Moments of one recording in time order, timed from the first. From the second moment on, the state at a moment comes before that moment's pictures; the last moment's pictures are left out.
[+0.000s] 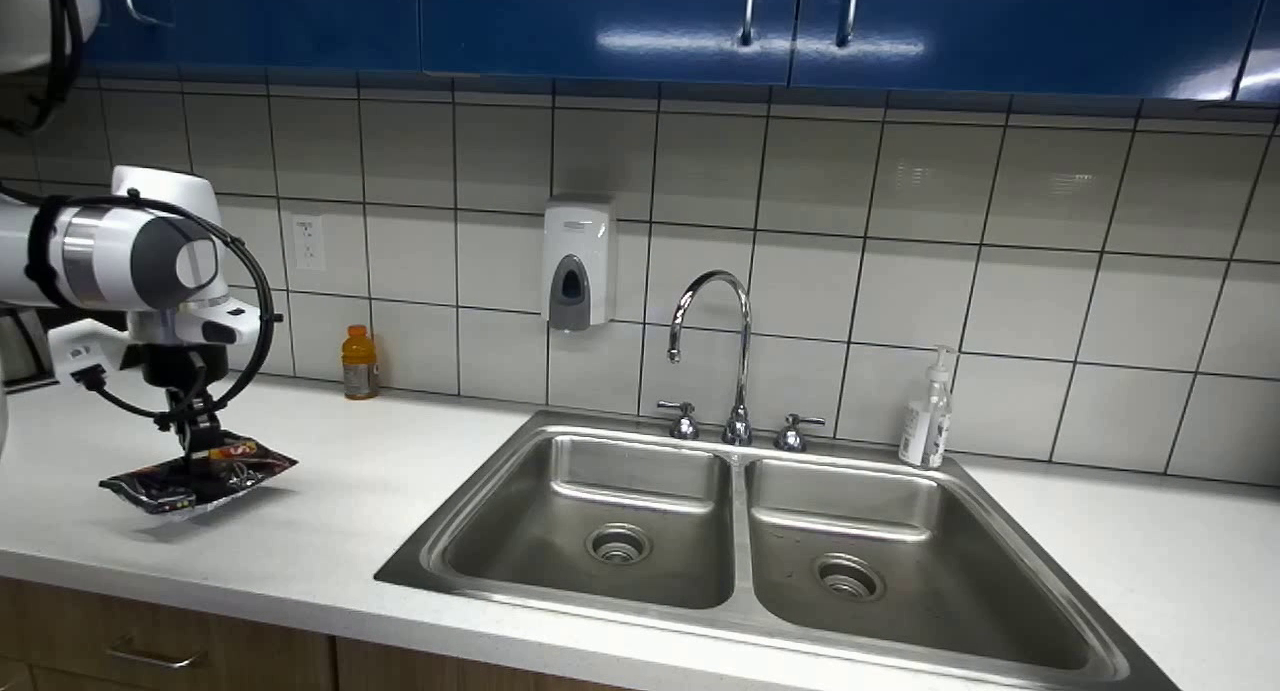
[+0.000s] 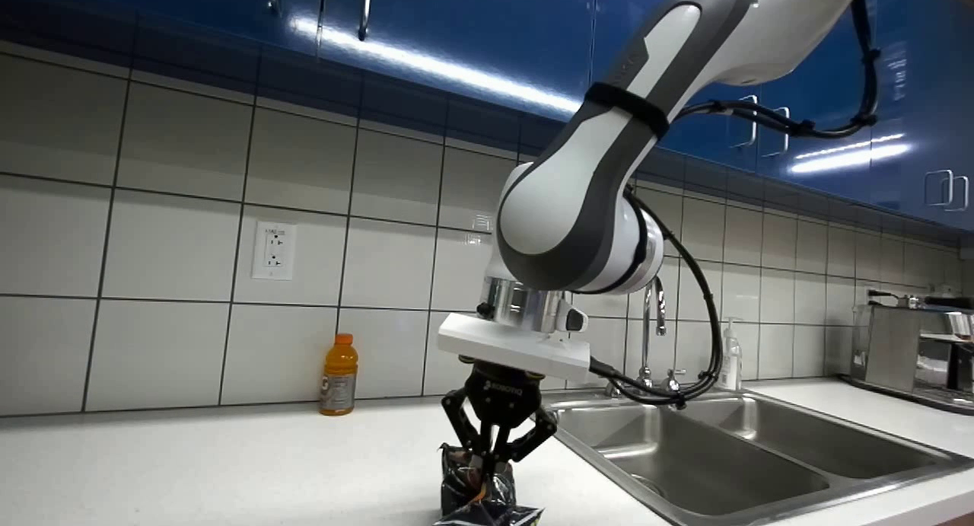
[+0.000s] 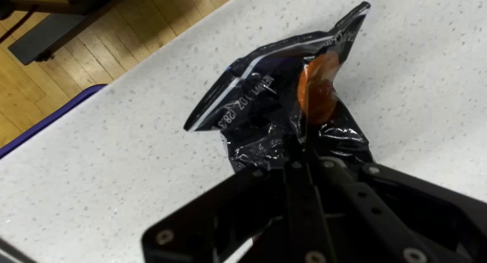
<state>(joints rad) 0.38 0.14 0.13 -2.46 0.07 2.70 0.94</state>
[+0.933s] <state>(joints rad) 0.09 -0.10 0.05 -2.61 -0.10 2.59 0.88</state>
